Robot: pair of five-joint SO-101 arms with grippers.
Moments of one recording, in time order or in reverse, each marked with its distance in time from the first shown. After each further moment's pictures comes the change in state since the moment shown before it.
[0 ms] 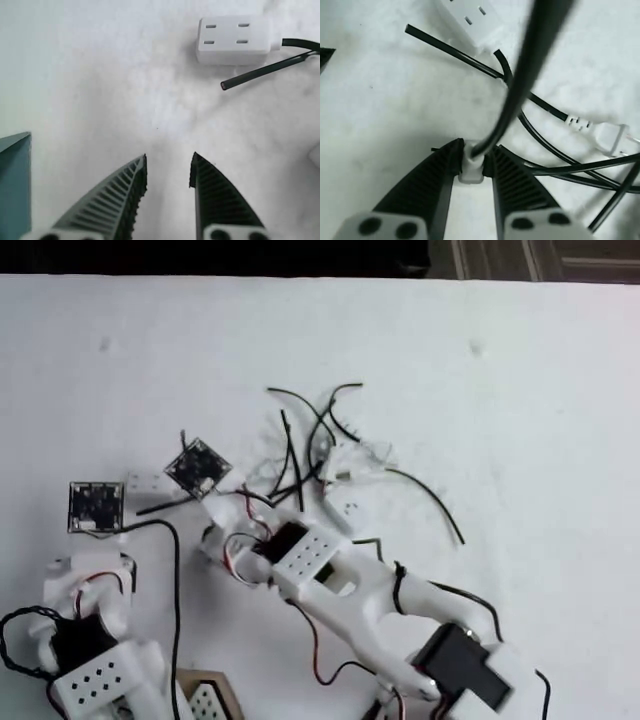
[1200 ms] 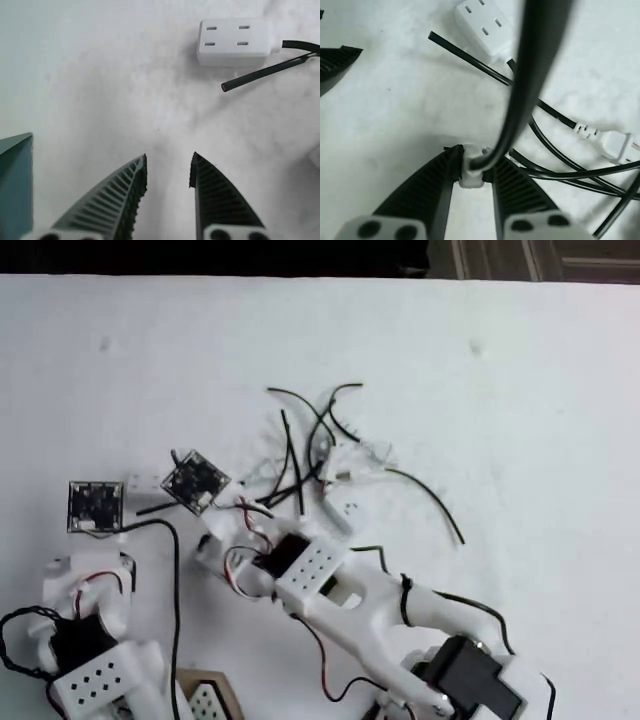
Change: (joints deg) left arm 0.0 0.0 -0.3 0.0 0.0; right arm -3.2 -5.7 3.1 -1.0 0.1
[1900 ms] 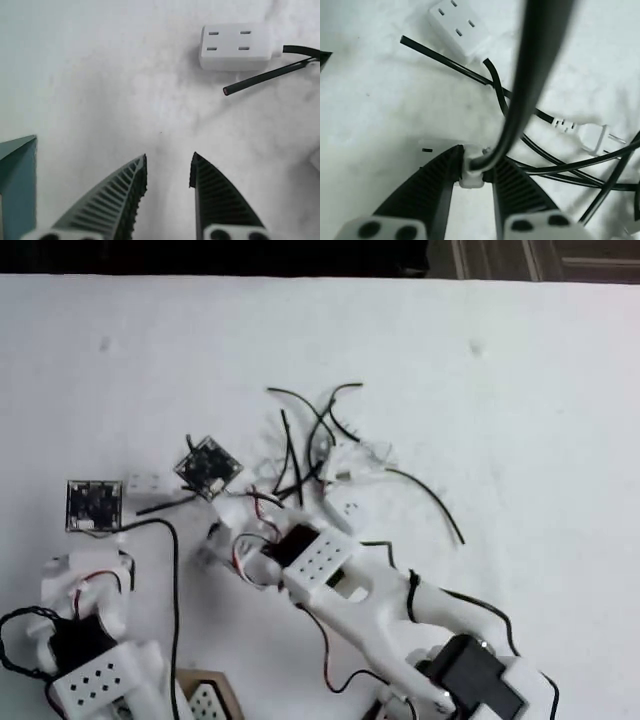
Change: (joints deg) left arm 0.0 0.0 -0.7 0.0 0.0; right arm 3.2 -0.5 -0.4 0.5 0.0
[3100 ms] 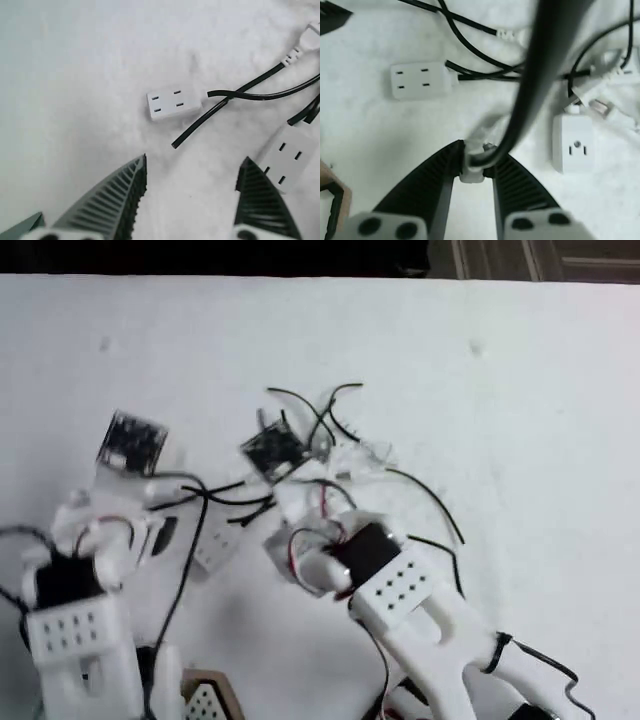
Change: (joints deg) left arm 16.7 26.0 -27.2 4.0 -2.5; right arm 7.3 -26.4 0.0 34.5 -2.9
